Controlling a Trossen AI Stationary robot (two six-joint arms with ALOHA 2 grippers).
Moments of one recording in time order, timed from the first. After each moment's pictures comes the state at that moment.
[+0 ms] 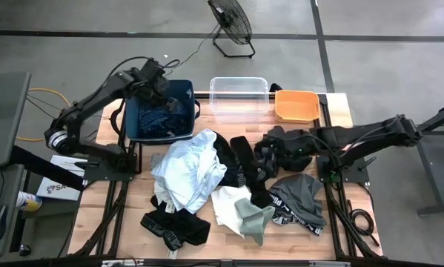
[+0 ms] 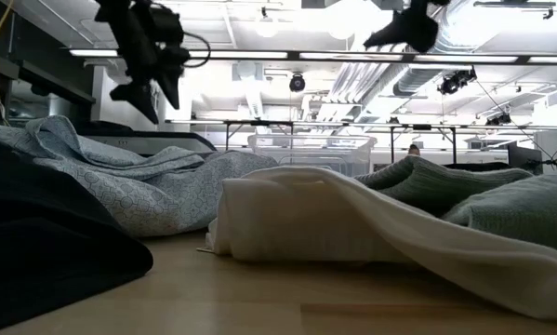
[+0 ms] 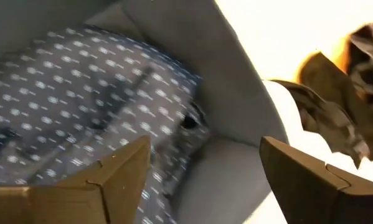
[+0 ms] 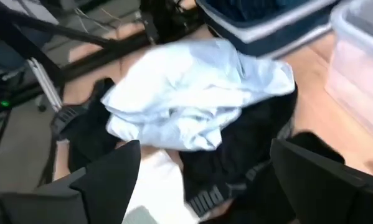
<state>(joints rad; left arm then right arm) 0.84 1.27 1.22 -1.03 0.22 -0.29 0.14 1.13 0.96 -0.39 0.19 0.51</state>
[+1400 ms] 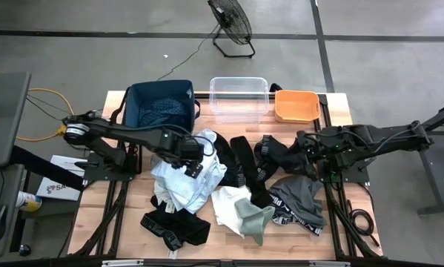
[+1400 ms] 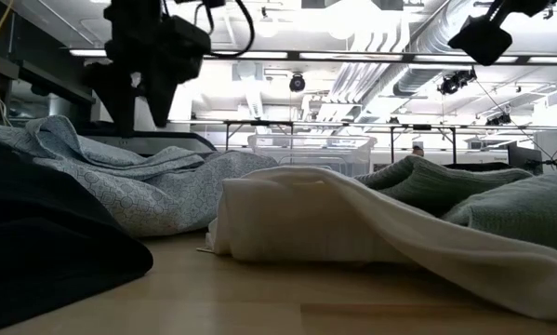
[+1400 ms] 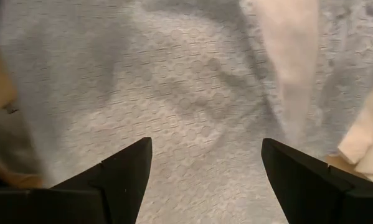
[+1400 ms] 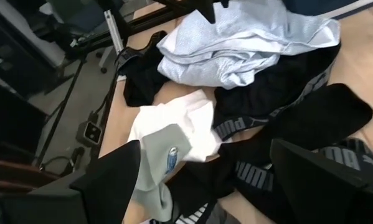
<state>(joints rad) -0.07 1.51 1.20 -1.04 -0.01 -1.10 0.14 0.66 0.74 -0.58 -0.08 0.41</state>
